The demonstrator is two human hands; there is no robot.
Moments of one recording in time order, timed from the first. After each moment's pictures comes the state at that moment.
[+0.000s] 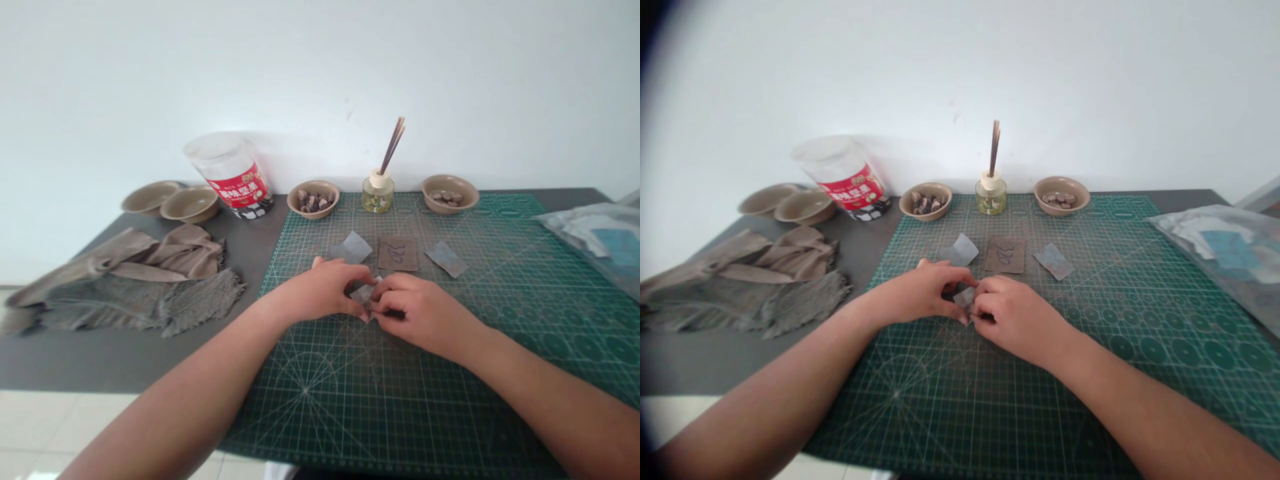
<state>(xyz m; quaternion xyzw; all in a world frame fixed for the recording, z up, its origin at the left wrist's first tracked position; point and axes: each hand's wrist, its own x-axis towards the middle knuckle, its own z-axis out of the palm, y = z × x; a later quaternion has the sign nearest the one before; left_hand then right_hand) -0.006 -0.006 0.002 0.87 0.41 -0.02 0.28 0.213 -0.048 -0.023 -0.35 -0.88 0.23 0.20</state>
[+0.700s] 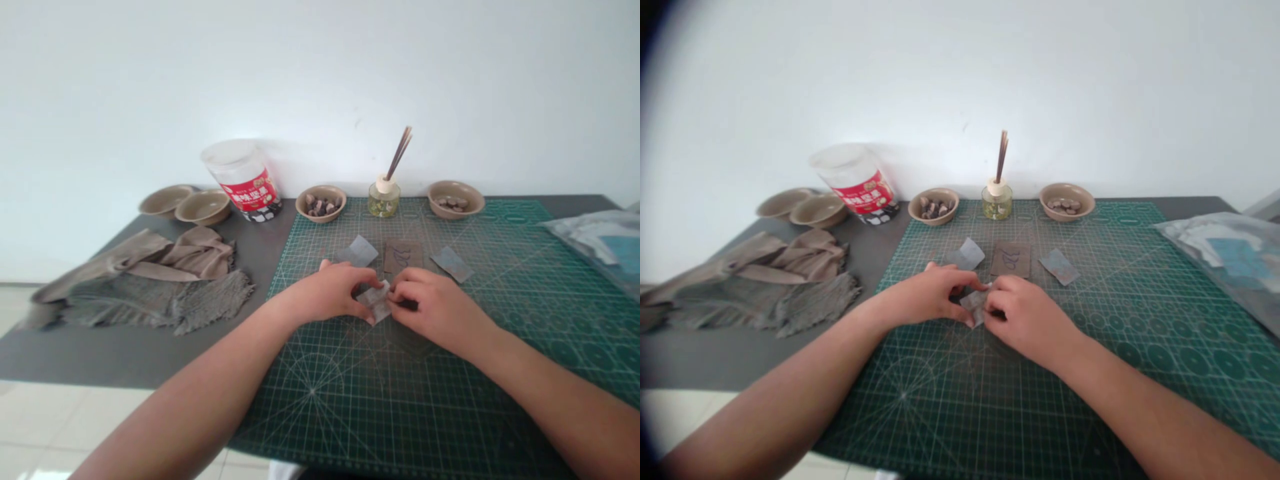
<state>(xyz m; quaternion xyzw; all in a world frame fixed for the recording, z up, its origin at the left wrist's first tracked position) -0.005 -0.007 0.004 0.86 0.42 -0.02 0.29 0.211 -0.048 -0.022 -0.43 -0.86 0.20 0.21</state>
